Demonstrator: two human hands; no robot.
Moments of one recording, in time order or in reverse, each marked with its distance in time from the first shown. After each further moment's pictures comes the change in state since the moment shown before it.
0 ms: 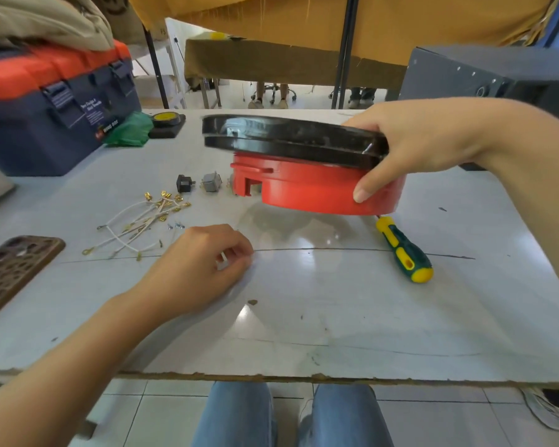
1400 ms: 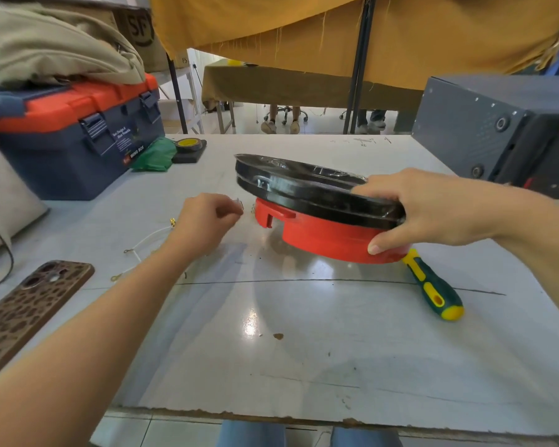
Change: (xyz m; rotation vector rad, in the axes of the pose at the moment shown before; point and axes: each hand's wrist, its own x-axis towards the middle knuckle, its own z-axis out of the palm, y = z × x) left_hand 0.075 -0.064 -0.018 -0.102 0.201 -0.436; right_hand 0.006 0.009 0.028 -0.023 0.083 -0.033
